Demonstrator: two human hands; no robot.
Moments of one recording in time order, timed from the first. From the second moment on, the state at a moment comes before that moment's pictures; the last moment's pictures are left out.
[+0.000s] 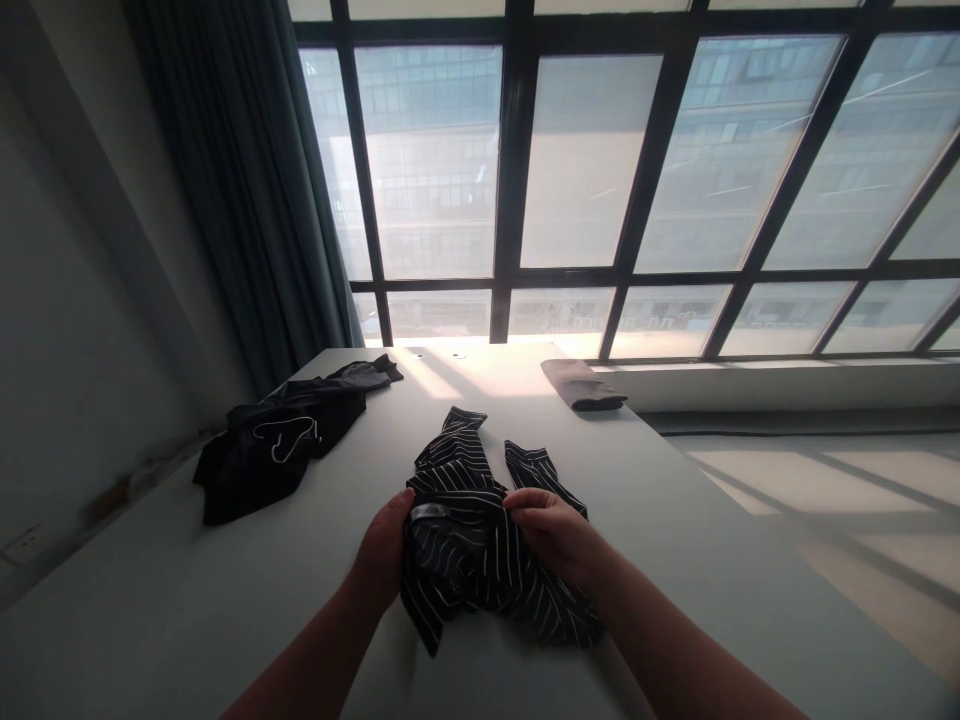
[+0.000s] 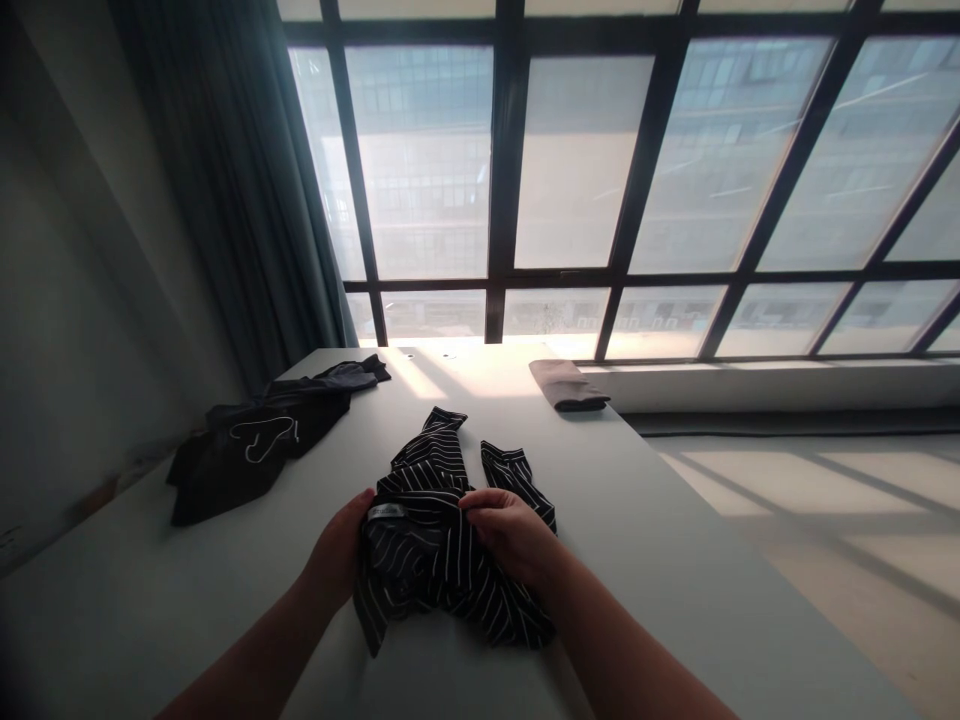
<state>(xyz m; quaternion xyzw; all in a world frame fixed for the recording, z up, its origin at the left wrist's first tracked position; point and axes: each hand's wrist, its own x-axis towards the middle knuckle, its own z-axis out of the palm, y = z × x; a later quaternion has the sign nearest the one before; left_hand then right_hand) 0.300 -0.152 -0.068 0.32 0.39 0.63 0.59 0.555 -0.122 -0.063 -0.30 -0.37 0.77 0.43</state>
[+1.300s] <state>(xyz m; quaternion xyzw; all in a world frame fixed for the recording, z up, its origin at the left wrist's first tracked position) 0.312 -0.173 -0.056 0.56 0.37 0.53 0.52 0.549 -0.152 -0.040 -0.29 -0.83 0.14 0.46</state>
